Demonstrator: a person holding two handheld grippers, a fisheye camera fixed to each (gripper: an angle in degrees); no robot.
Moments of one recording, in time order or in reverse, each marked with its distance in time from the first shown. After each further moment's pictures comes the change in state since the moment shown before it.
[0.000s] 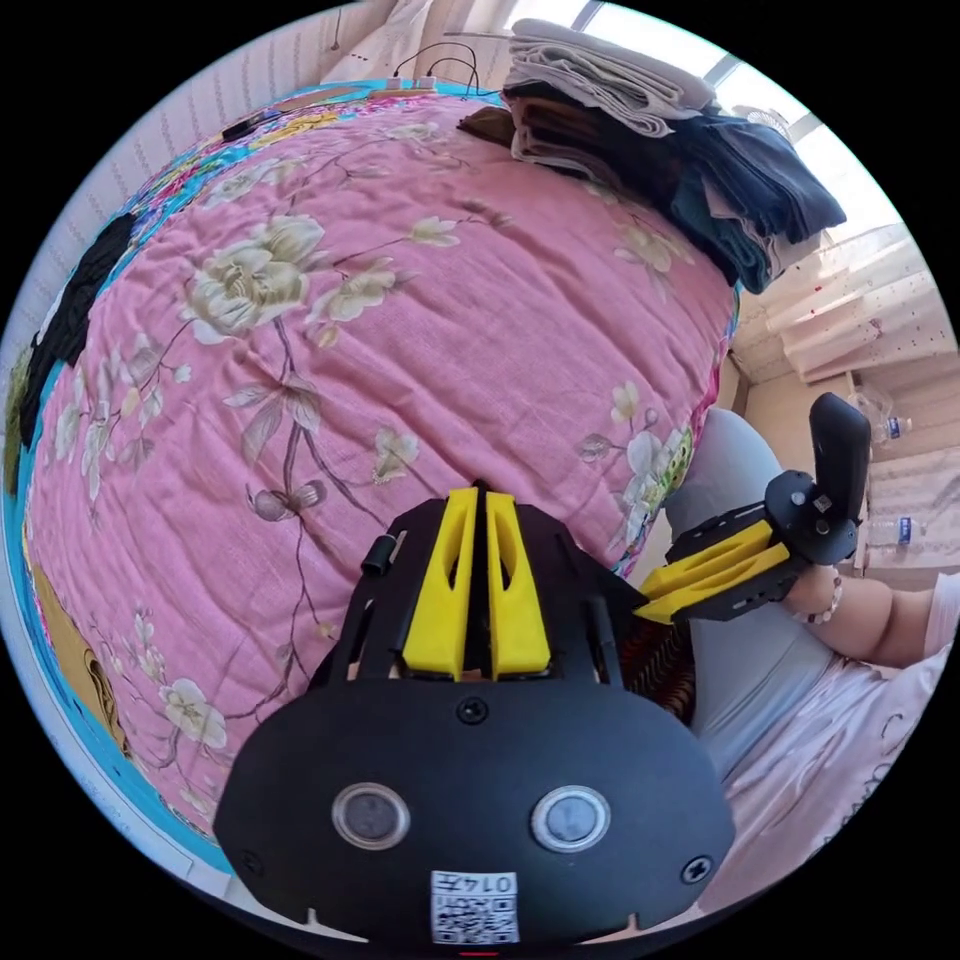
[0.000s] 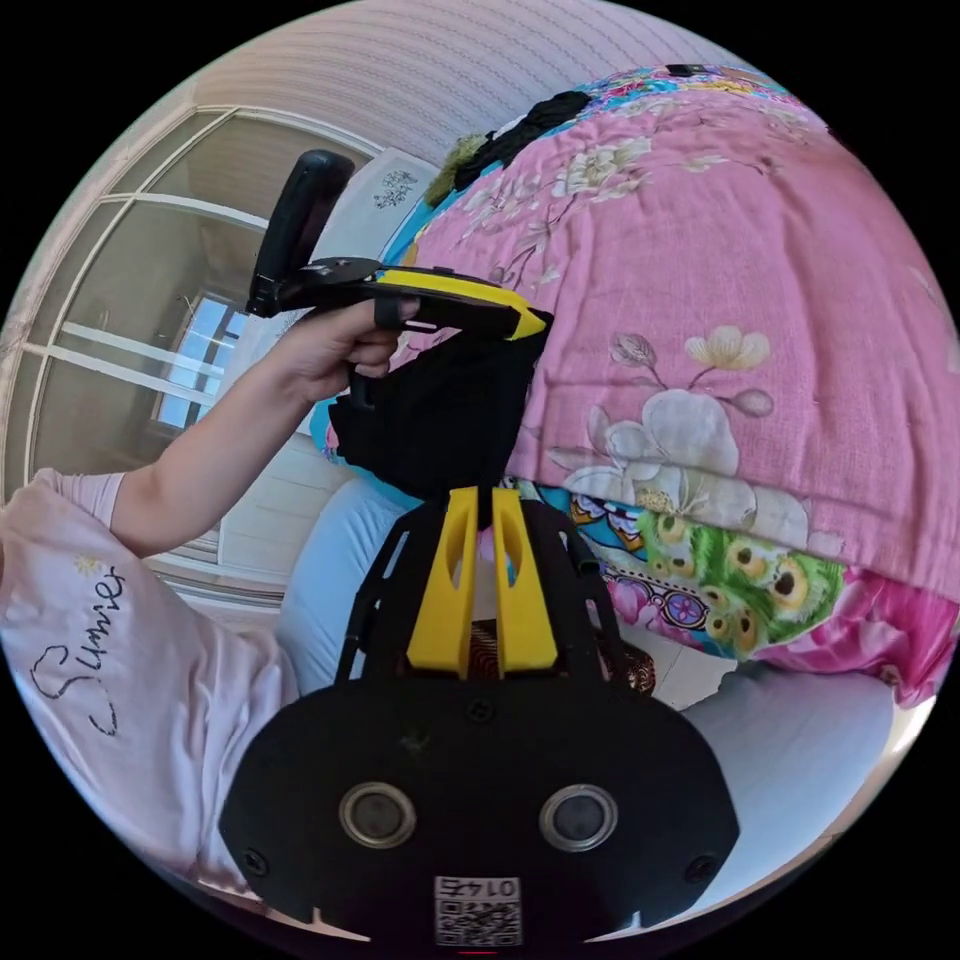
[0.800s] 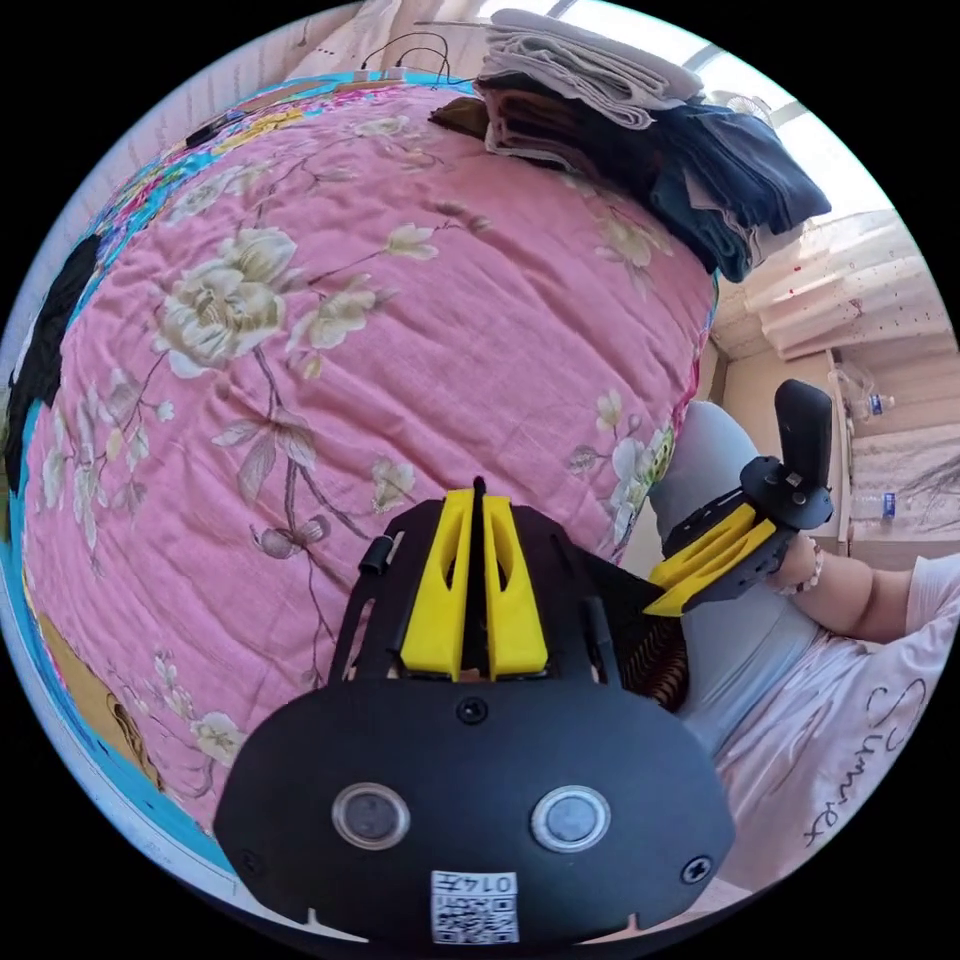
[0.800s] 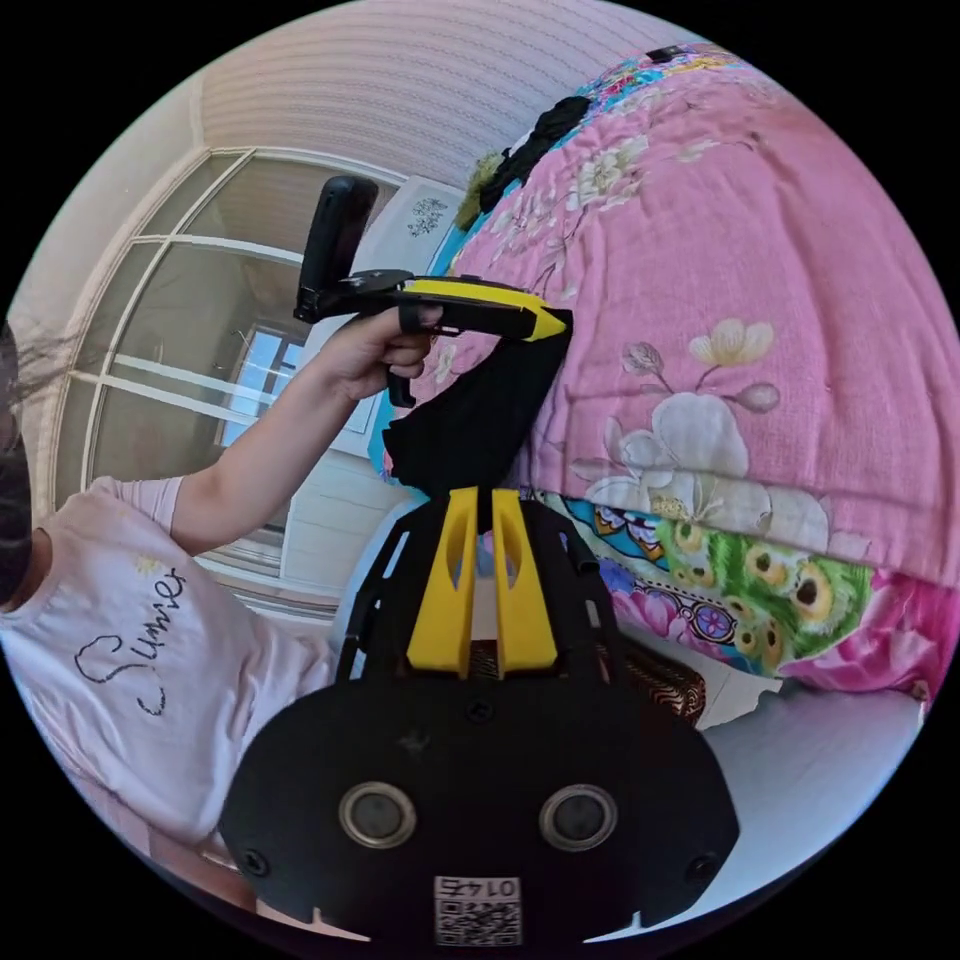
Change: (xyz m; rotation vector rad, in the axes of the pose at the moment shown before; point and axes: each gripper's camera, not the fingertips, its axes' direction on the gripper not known) left arm -0.009 -0.052 0.002 -0.055 0.040 0.090; right arm 0.083 0.044 -0.059 0.049 -0.194 0.025
